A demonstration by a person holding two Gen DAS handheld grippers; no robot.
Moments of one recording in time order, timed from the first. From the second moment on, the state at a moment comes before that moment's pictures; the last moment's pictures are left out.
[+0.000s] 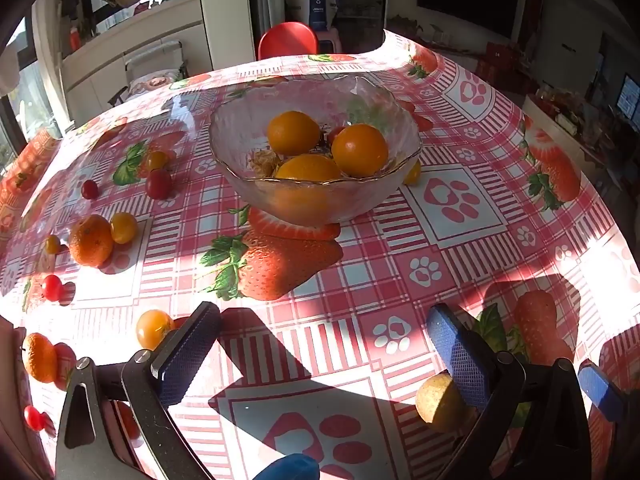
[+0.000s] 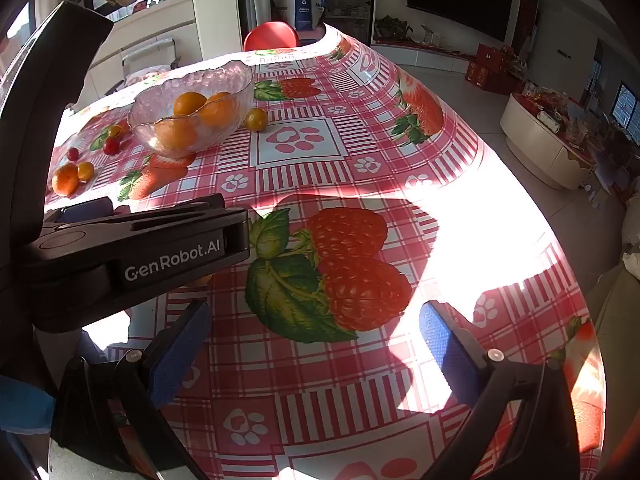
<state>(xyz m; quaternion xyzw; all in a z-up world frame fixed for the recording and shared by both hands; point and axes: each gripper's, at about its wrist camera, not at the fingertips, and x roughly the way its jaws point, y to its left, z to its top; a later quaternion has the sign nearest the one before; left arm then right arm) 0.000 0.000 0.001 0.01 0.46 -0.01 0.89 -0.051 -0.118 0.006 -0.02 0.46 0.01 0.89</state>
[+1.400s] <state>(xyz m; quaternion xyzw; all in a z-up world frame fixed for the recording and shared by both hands) -0.163 0.163 0.164 0.02 0.60 -0.06 0.79 -0.117 0.001 0.143 -0.02 0.64 0.09 0.76</state>
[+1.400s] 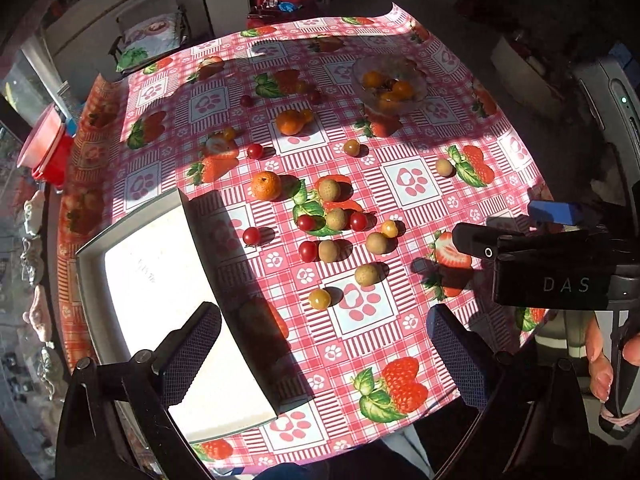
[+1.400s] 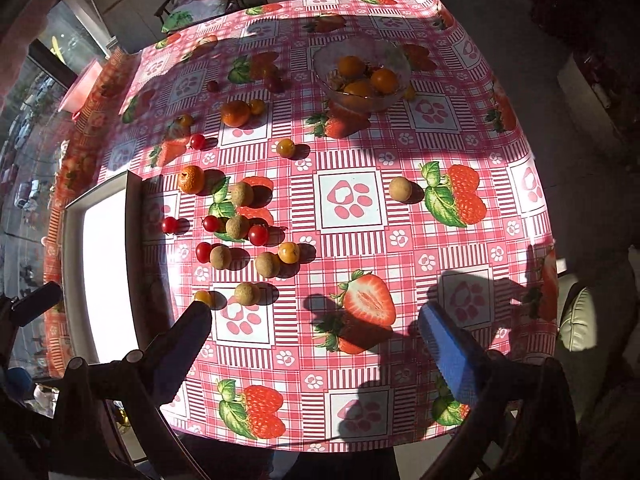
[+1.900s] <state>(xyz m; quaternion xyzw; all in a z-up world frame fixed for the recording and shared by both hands) -0.161 0.172 0.178 0.04 0.60 -0.03 0.80 -0.122 0.019 0.153 -0.02 0.64 0.09 0.76</state>
